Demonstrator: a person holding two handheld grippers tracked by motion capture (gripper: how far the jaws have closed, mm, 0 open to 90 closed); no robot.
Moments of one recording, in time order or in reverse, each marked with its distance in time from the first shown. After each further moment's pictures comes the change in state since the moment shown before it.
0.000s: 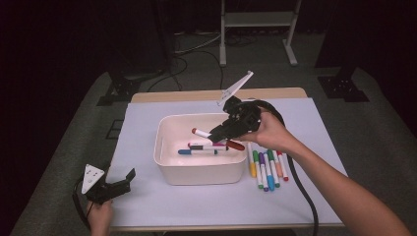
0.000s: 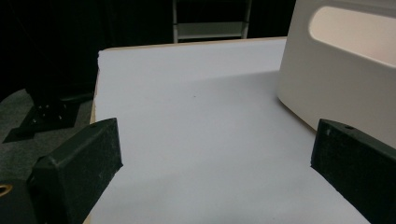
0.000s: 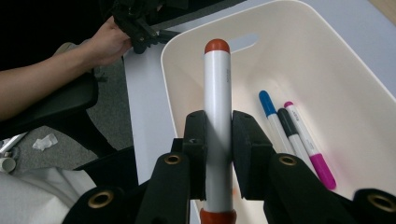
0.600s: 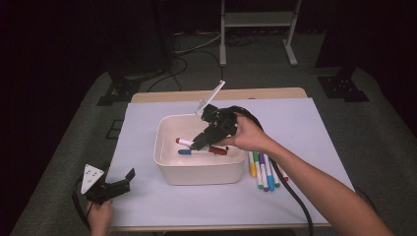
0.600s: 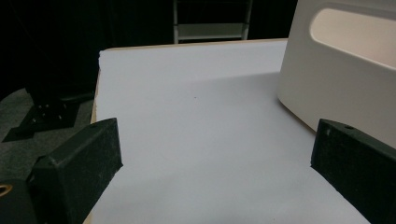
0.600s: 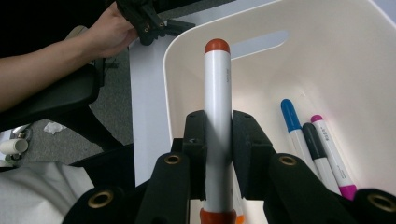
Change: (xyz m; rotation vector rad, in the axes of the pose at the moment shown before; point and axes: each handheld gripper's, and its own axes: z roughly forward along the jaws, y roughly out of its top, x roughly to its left) left arm 0.001 0.000 0.000 -0.007 0.001 -0.007; right arm -0.006 0.016 0.055 0.067 0.073 -0.037
